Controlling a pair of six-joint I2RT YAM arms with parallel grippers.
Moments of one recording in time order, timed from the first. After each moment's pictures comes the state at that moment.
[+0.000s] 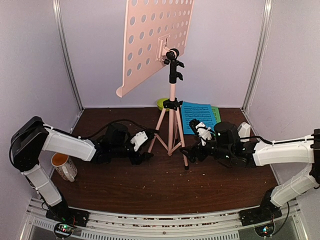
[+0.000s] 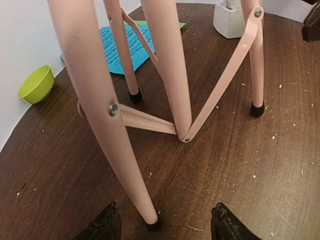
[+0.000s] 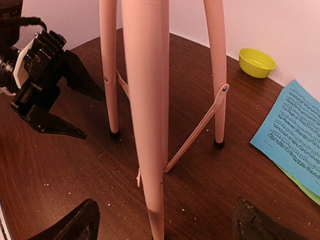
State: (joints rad) left arm -0.79 1.67 0.78 0.36 0.17 0.32; right arm 0.82 1.34 0.68 0.25 0.01 0.04
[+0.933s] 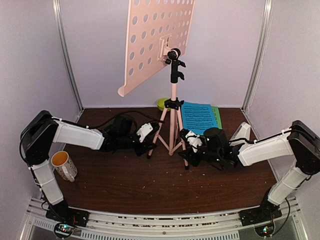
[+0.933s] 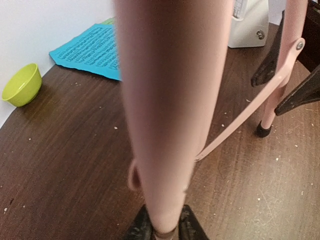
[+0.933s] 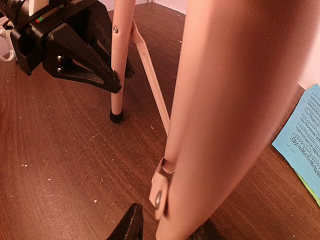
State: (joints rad) left arm -0.74 1.80 1.00 0.21 0.31 0.29; right arm 0.80 1.56 0.68 0.40 -0.05 -0.08
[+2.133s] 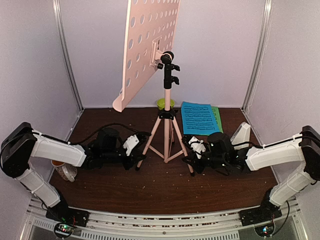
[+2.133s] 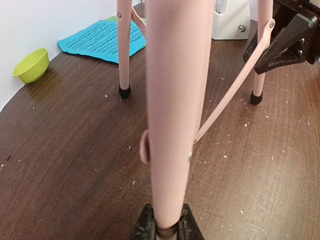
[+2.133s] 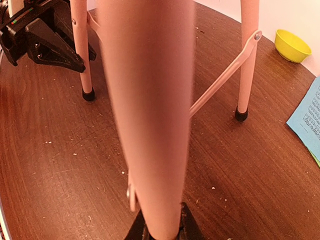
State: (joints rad) left arm -0.77 1.53 0.65 0.34 0.22 0.21; right arm 0.84 1.44 0.61 0.28 -0.05 -0.04
